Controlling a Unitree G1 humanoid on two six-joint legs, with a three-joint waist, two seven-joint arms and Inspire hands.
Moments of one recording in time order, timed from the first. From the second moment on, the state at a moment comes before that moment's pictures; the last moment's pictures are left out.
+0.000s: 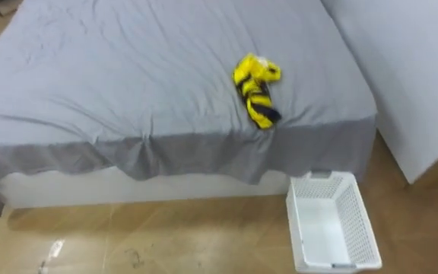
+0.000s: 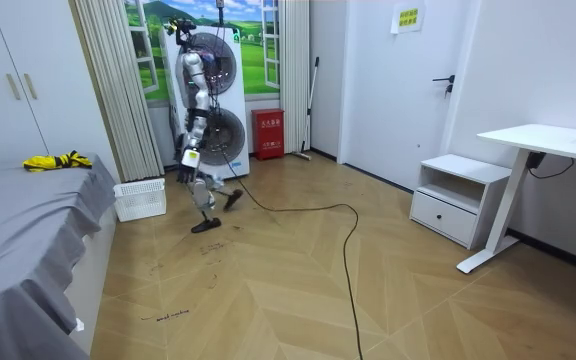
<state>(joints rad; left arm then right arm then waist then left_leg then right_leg) 0.18 0.15 -0.08 1.08 -0.25 -0.19 0.15 0.13 -0.19 0.13 1.17 0.73 -0.06 0.17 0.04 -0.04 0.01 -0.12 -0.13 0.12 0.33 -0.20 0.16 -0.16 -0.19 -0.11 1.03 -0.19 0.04</state>
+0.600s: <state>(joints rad) 0.20 0.14 -0.14 1.04 -0.16 -0.18 0.14 0.07 -0.19 0.11 0.81 0.70 -0.15 0.11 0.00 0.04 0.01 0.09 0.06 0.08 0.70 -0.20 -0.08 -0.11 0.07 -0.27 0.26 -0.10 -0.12</state>
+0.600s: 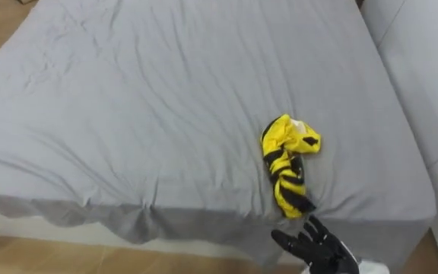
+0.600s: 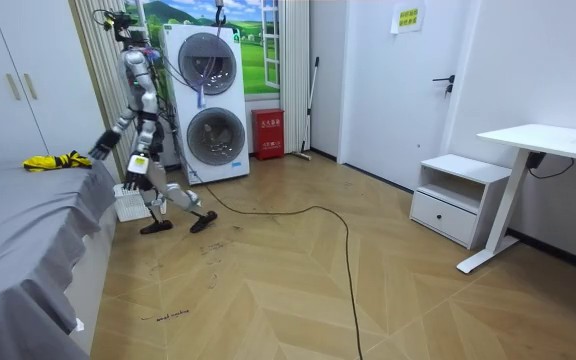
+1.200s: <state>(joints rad) 0.19 0.15 -0.13 1.04 -0.18 -0.22 0.14 0.09 -0.20 0.09 0.55 0.62 -0.16 0.03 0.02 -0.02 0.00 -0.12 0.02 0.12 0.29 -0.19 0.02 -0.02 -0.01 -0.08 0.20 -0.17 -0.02</state>
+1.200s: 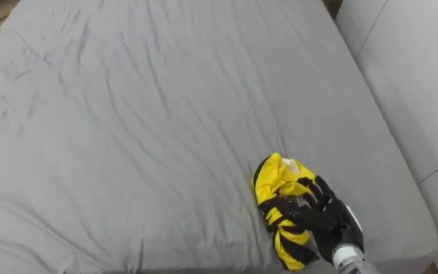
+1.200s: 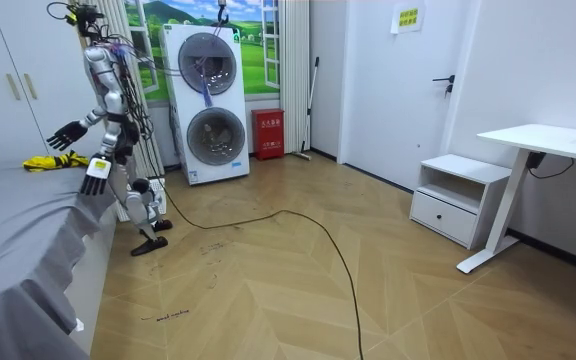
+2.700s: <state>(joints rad) 0.06 0.15 -0.12 1.13 -0.20 -0.17 0.12 -0.20 -0.20 0.12 1.13 0.42 -0.24 -0.08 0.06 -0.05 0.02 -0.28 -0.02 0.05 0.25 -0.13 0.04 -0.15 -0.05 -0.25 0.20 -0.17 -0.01</state>
